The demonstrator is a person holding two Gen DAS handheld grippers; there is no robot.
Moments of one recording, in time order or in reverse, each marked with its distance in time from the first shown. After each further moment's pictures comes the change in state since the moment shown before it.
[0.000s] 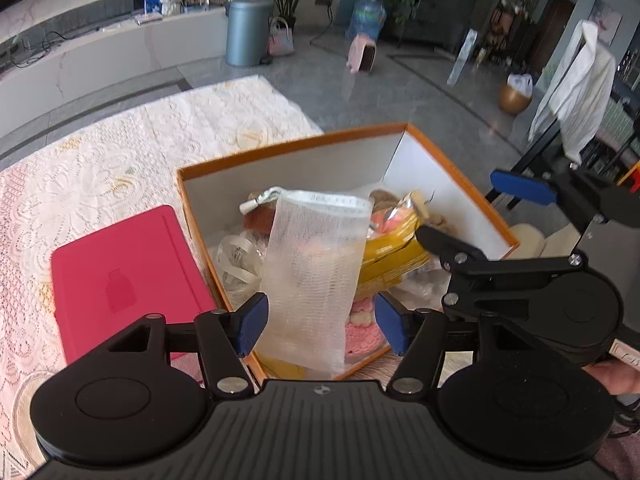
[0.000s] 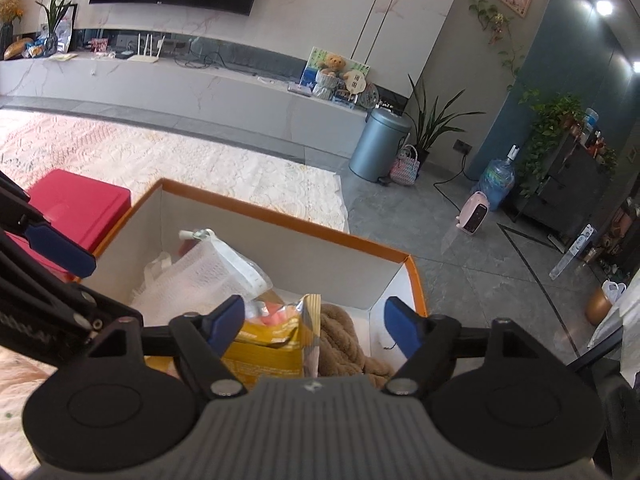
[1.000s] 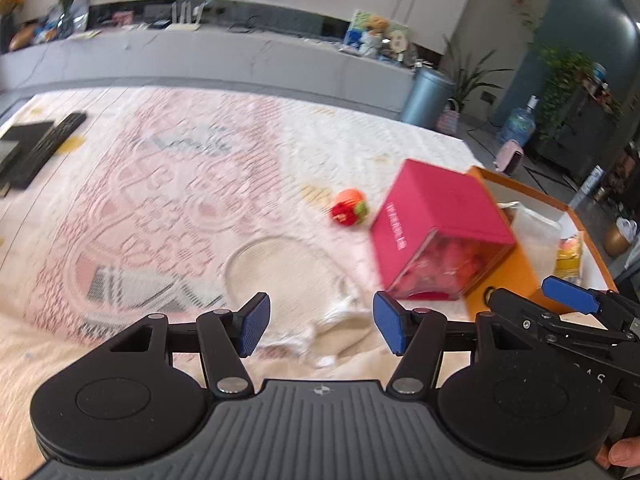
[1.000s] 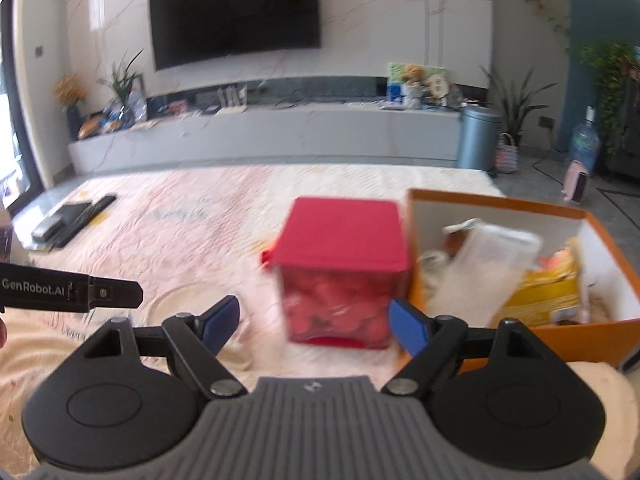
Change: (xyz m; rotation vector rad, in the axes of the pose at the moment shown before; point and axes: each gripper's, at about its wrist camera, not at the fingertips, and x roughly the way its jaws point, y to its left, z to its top) left arm -0.135 0.154 -0.164 -0.435 -0.197 0.280; right arm -0.067 0.185 -0.015 0.172 -0.050 0.343
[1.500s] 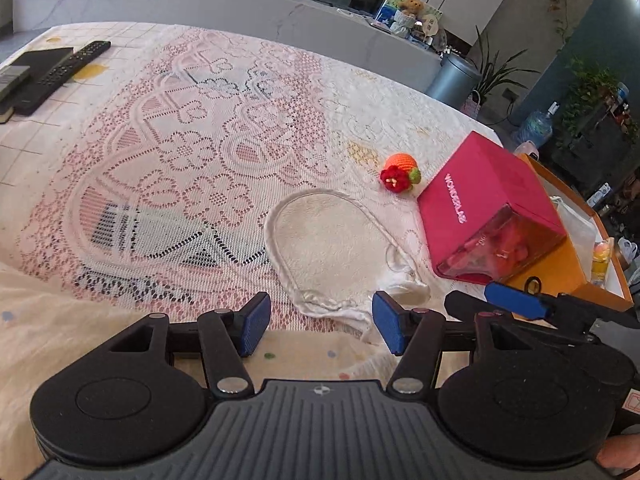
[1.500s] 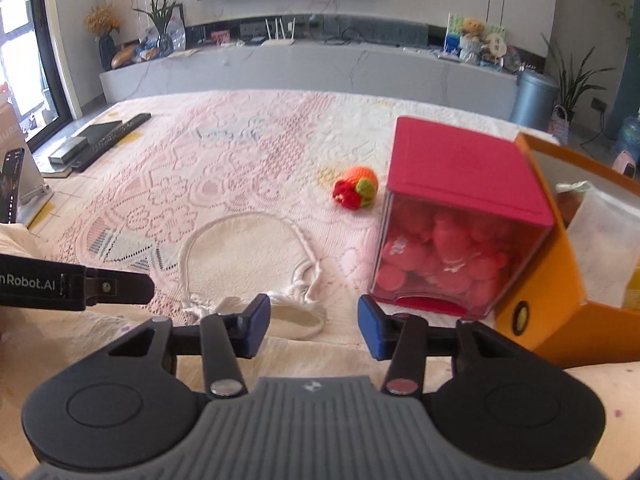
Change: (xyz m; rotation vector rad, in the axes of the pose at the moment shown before) left arm 0.034 0.059 -0.023 -0.118 0.087 -0.020; right arm 0.074 0.049 -0.015 -0.066 0.191 0.090
